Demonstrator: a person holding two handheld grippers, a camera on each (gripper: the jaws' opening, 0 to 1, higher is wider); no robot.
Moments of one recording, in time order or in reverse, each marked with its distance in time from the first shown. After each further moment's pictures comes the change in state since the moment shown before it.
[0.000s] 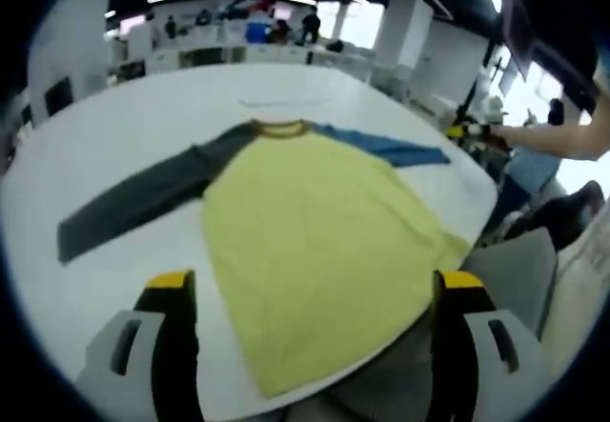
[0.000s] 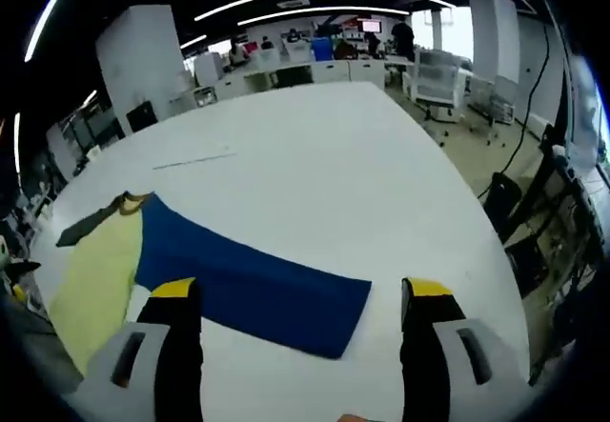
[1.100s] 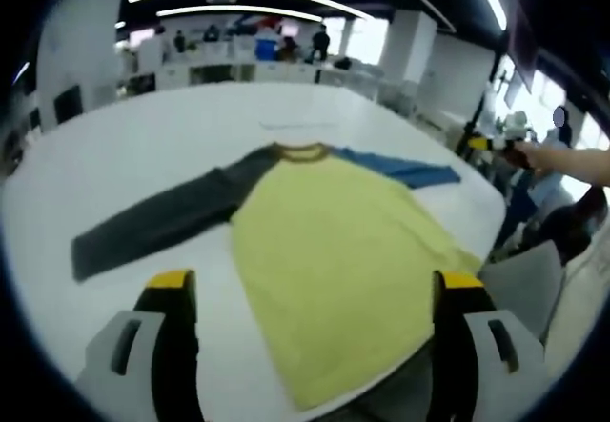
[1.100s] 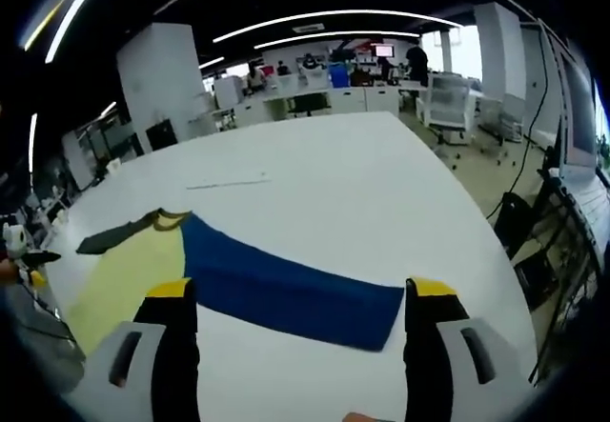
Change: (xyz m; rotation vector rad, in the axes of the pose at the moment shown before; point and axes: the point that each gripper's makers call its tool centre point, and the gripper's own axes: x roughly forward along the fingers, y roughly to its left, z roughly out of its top) left arm -0.007 0.028 0.021 -0.002 -0.068 0.032; right arm -0.061 0.096 0.021 -0.001 -0.086 0.050
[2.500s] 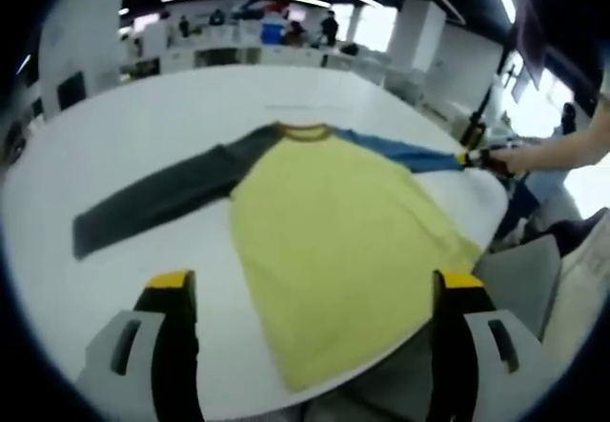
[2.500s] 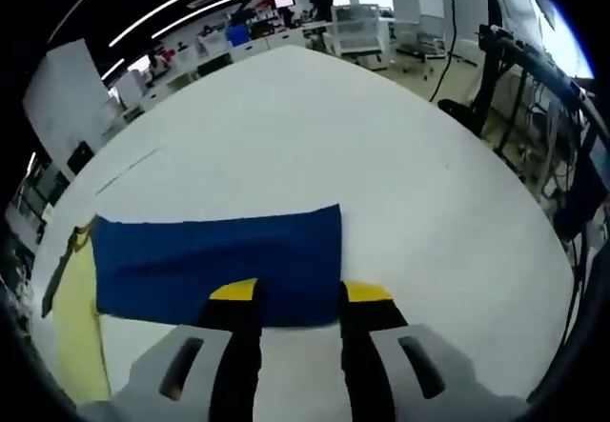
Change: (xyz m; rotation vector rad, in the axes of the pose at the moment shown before) left arm -0.004 -0.005 -0.021 -0.029 0.074 0.019; right arm 0.084 -0.127 -0.109 0.322 0.202 -0.306
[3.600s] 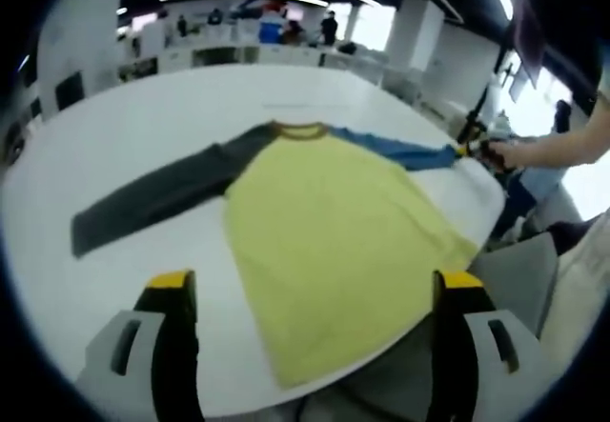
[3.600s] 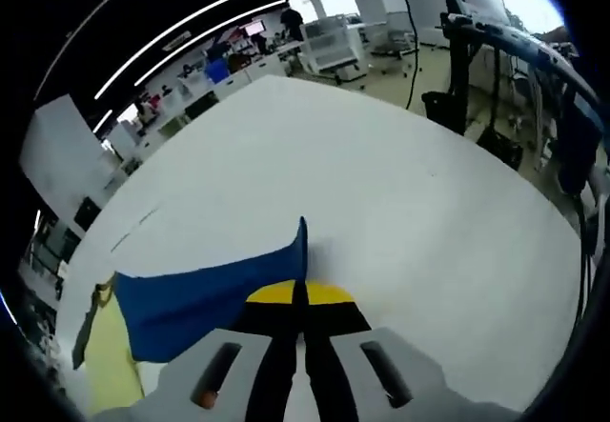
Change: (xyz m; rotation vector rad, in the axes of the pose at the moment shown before) left arm -0.004 -0.007 -0.001 0.006 0.000 -0.011; right arm -0.030 0.011 0.037 0.210 -0.119 0.065
